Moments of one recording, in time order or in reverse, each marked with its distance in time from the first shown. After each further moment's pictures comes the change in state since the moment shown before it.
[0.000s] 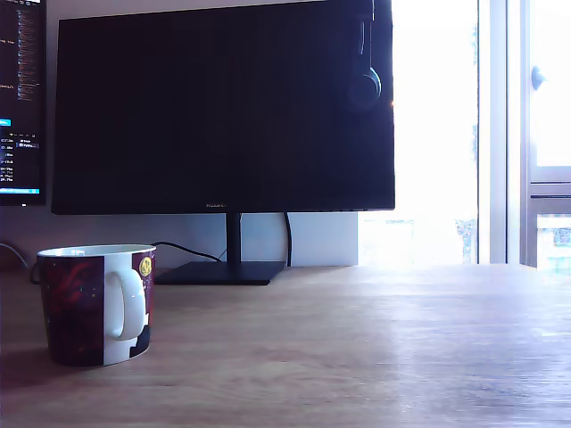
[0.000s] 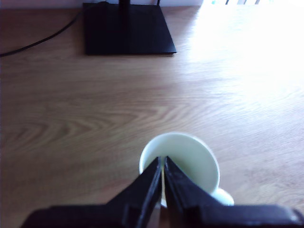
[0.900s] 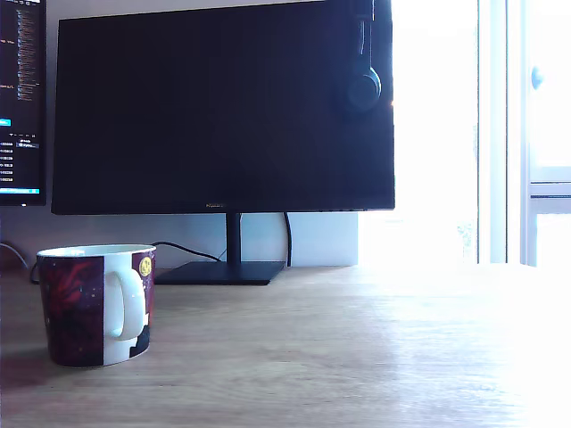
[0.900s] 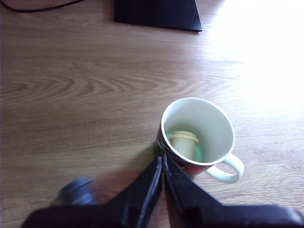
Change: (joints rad) arm 0.000 -0.084 0.000 -0.114 -0.028 -0.059
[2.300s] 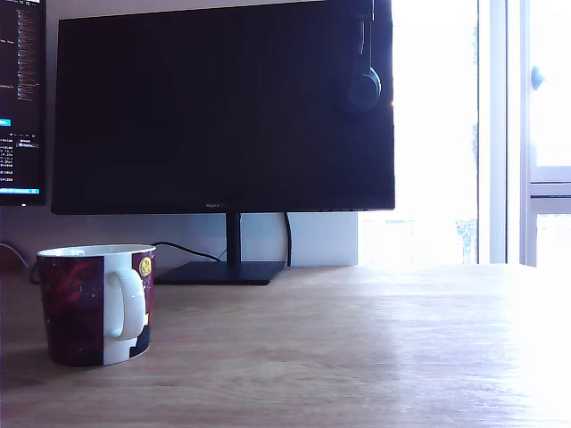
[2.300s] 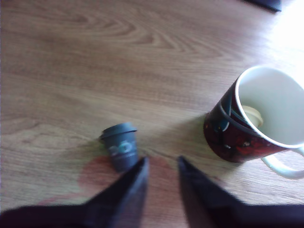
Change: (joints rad) arm -0.019 -0.058 -0.148 -0.060 -0.165 -0.242
